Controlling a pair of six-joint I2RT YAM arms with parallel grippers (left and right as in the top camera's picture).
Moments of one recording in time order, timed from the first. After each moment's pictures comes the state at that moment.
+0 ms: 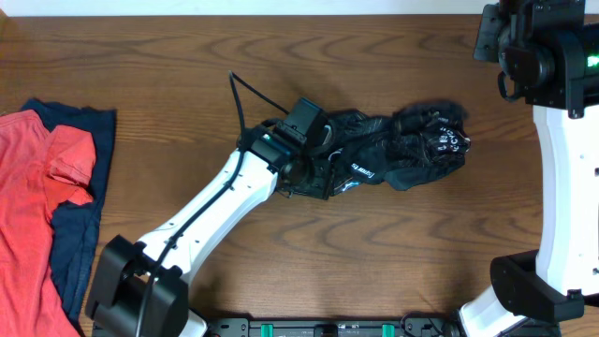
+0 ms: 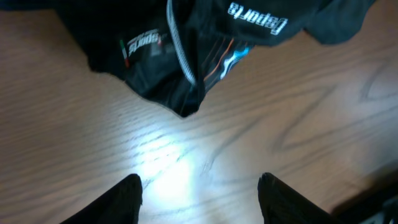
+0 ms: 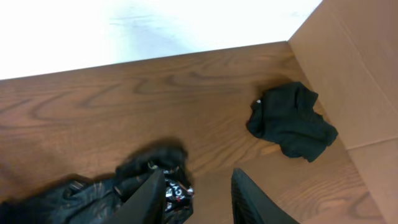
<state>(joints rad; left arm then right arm) -0.61 1.65 1.26 -0.88 0.23 -0.36 0.21 1.78 2.39 -1.43 0.50 0.26</state>
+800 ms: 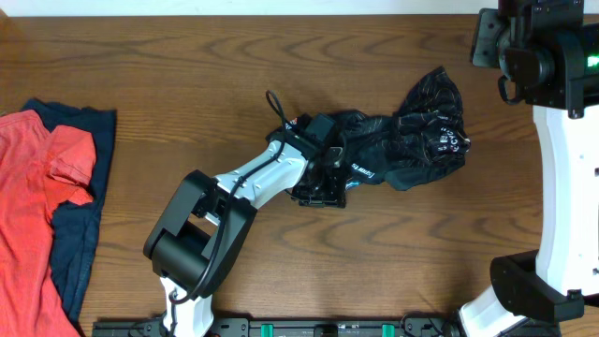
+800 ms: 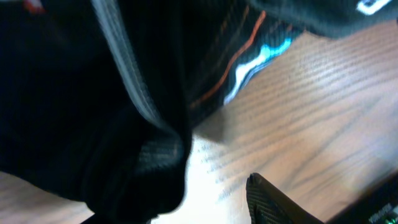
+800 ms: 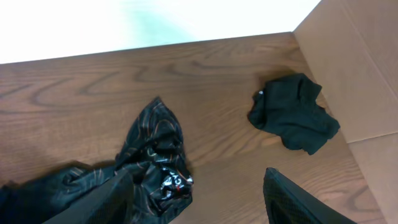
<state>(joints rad) -0.62 1.97 1.23 -0.69 0.45 -0.43 0.21 1.78 2.39 -1.47 0.48 0.25</state>
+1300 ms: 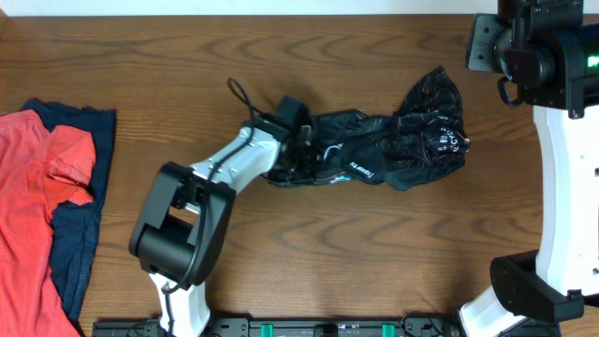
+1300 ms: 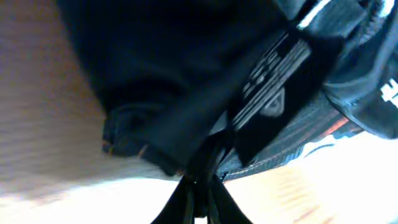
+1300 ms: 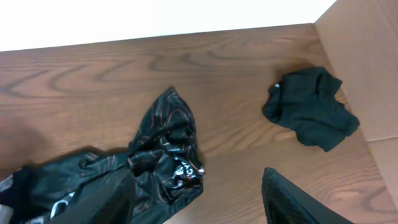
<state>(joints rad) -0.45 1.97 1.23 -0.66 0.38 -0.44 0.21 1.78 2.39 -1.49 0.40 0.25</state>
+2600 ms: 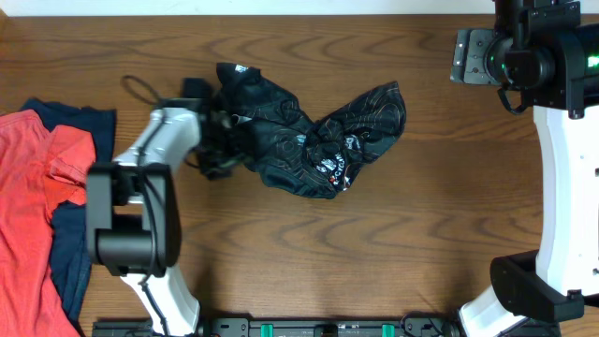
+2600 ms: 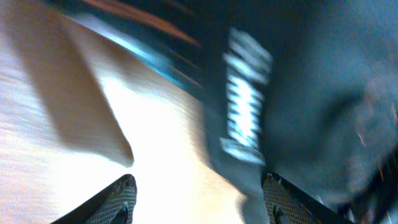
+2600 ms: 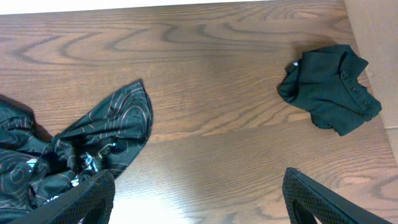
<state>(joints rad) -0.09 1.95 1.27 -0.86 0.37 -0.40 0.21 1.78 2.39 -1.58 0.33 0.25</state>
